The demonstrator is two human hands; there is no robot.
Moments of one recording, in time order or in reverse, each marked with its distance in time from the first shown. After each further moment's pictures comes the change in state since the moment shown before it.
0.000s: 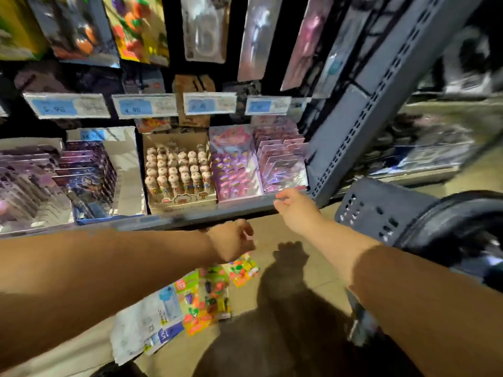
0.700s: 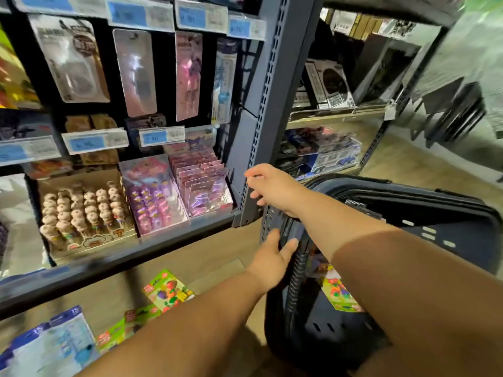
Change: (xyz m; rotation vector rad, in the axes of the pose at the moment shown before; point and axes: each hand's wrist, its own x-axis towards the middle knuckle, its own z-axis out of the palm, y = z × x) left_hand 0.021 0.202 0.127 -0.681 -0.014 0.336; right_hand -0.052 0.047 -0.153 0.202 0.096 -0.078
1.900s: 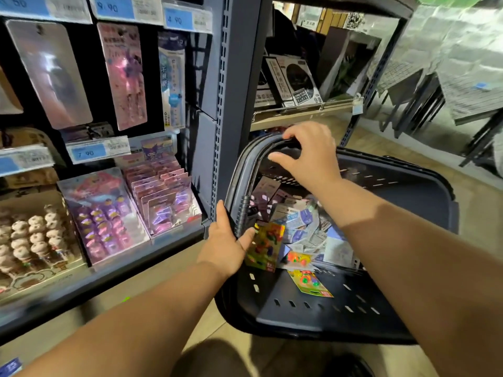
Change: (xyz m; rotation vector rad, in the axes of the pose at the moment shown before) left_hand 0.064 0.010 -0.025 0.325 0.199 0.025; right_hand 0.034 0.083 -0.121 -0.545 0.754 -0.351
